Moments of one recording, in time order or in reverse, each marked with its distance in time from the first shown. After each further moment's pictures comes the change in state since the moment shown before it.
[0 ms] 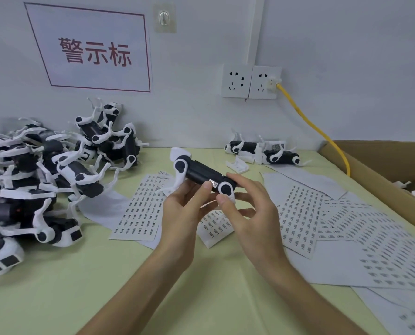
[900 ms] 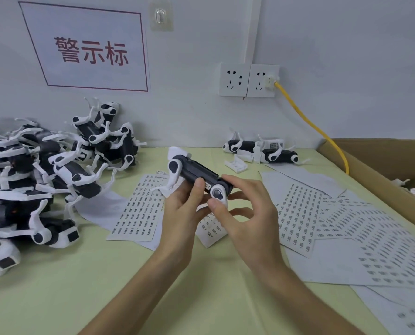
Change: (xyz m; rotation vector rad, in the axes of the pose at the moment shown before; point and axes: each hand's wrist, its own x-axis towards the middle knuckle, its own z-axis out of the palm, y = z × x) left_hand 0.002 -0.005 -0.001 0.050 -0.028 0.019; right_hand -0.003 0.005 0.002 -0.066 0.038 -0.098
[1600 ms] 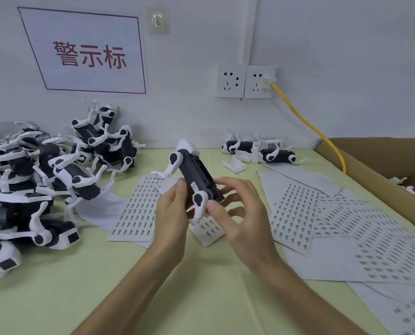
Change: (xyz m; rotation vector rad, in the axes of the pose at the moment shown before) left_hand 0.007 0.000 -0.010 0.136 0.112 -0.028; right_hand 0.000 -0.005 -0.002 0.031 -0.147 0.055
